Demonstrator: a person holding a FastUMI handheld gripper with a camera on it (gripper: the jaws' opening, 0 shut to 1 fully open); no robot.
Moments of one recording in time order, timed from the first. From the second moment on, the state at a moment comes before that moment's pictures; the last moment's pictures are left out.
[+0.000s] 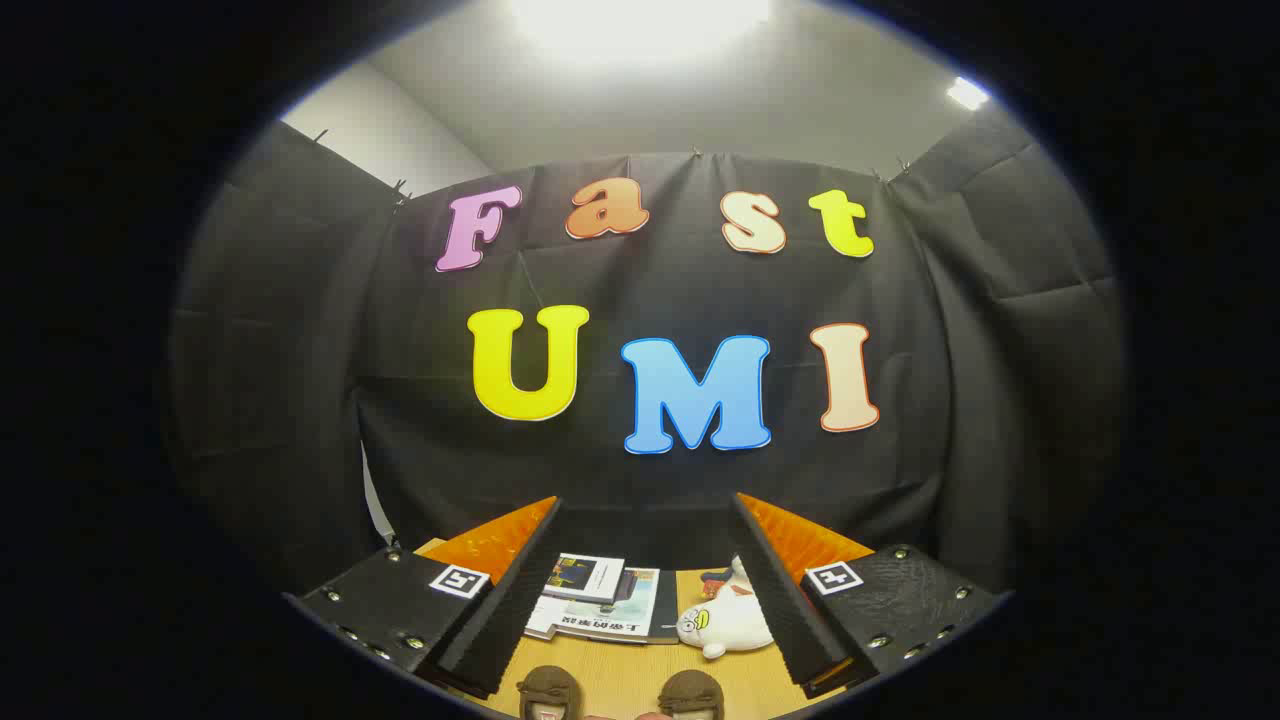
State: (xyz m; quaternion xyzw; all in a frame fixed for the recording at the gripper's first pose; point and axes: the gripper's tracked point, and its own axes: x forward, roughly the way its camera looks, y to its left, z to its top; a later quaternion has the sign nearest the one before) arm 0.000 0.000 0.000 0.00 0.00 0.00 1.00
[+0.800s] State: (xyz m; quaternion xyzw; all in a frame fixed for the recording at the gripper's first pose) arm -0.004 0.006 0.001 0.00 0.00 0.01 1.00
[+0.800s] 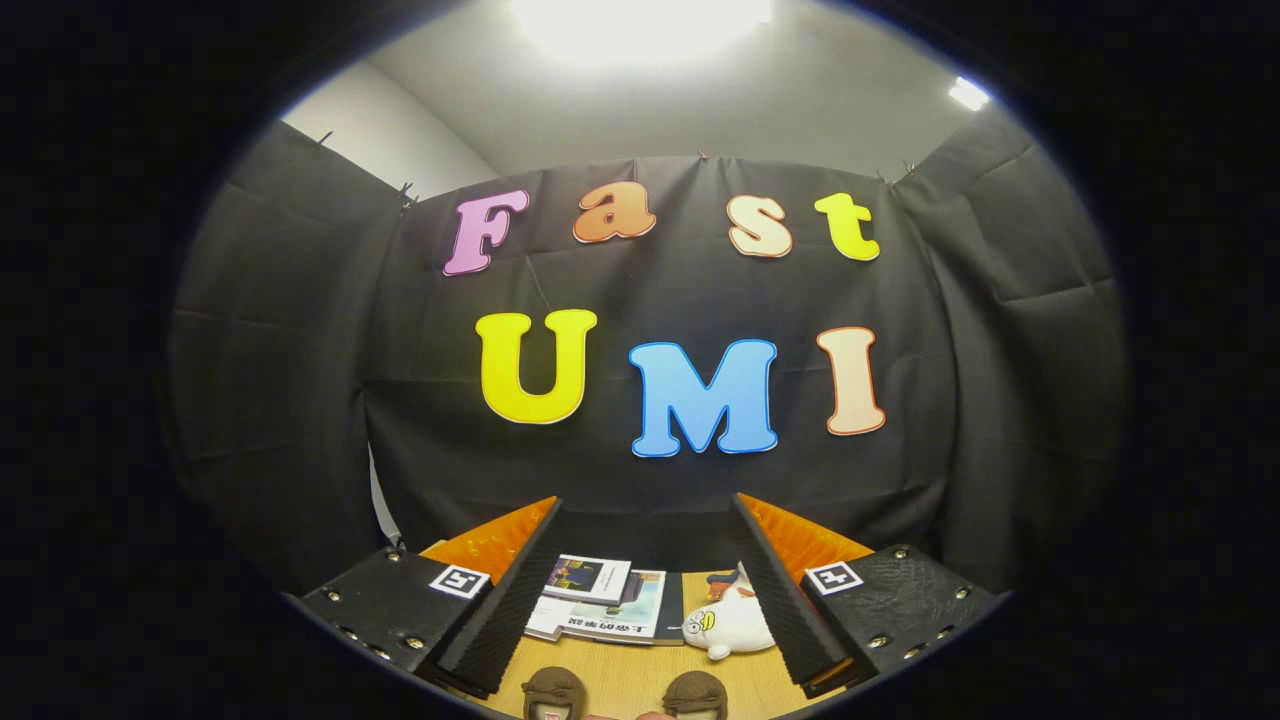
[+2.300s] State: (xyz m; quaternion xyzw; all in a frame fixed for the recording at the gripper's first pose) arm -0.030 0.052 -0.150 0.10 0.18 0.17 0.96
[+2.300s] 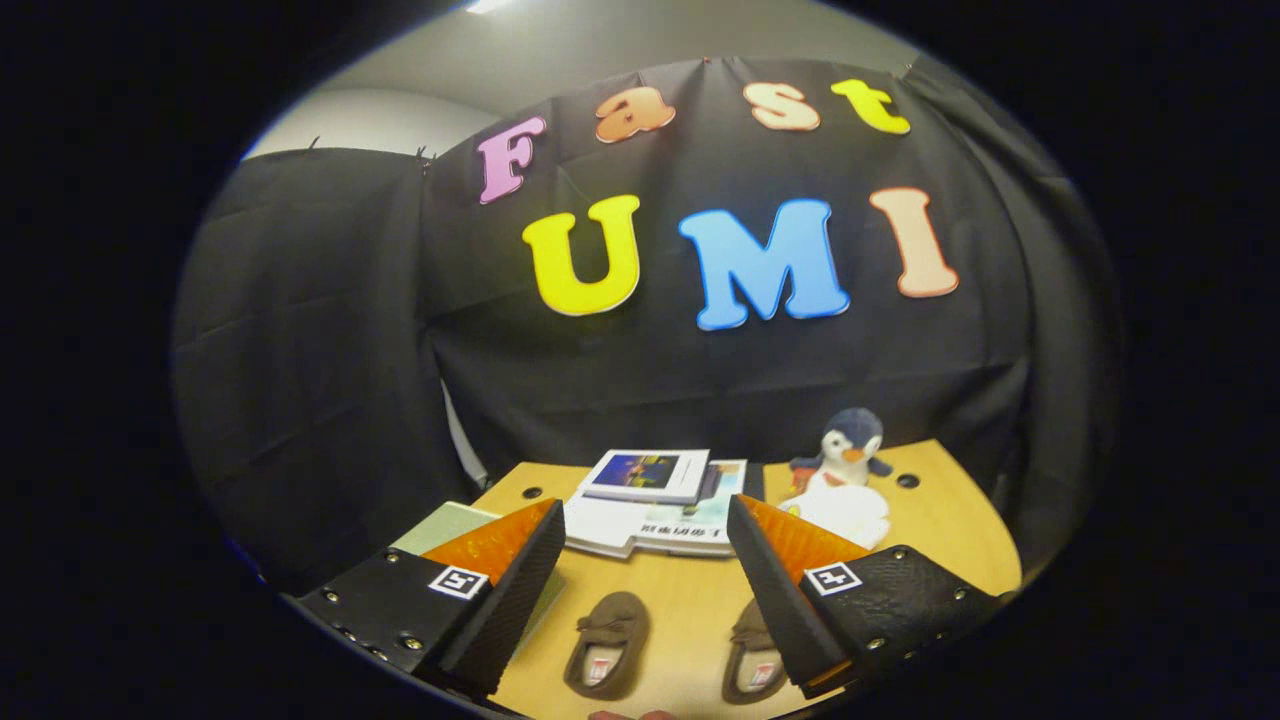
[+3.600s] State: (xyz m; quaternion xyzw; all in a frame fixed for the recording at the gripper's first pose) arm -0.047 0.259 -0.337 0.45 0.44 0.40 0.67
